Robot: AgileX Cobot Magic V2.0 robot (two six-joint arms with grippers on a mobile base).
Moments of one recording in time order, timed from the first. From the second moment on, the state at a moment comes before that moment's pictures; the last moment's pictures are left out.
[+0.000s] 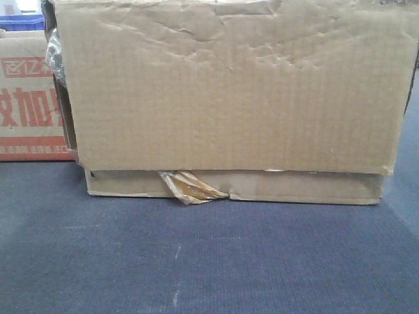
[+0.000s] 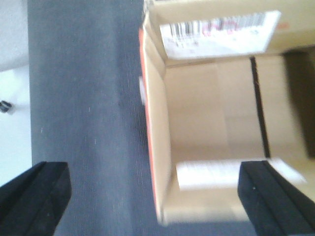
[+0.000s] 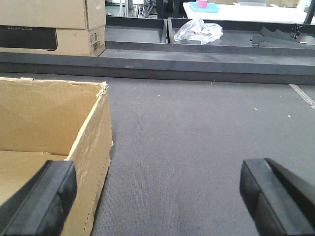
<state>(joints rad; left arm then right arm) 0.12 1.76 -1.84 0.01 1.19 0.24 0.02 0.69 -0.86 0.08 0.46 -0.07</state>
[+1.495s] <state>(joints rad) 0.13 1.78 -1.88 0.14 1.16 0.12 0.02 0.69 -0.86 0.08 0.46 -0.07</state>
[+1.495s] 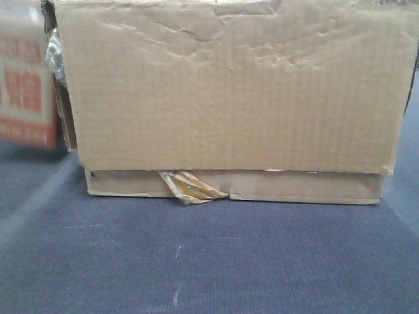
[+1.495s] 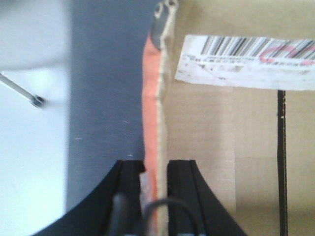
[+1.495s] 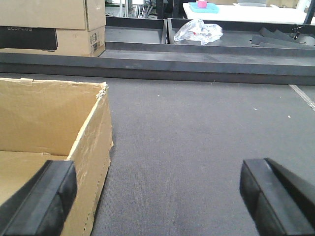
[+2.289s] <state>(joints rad) -0.28 1.55 -2.13 0.00 1.04 -0.13 0.02 0.69 -0.86 0.08 0.46 -0.07</state>
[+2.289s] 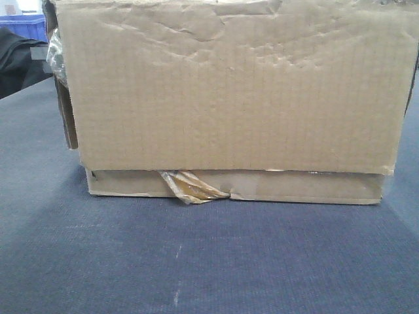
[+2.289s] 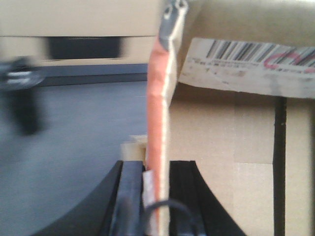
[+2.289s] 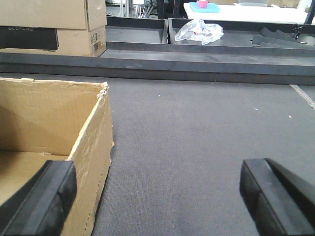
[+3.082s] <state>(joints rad) -0.44 1.91 -2.13 0.02 1.06 -0.24 0.03 0.69 -0.86 0.08 0.46 -0.07</state>
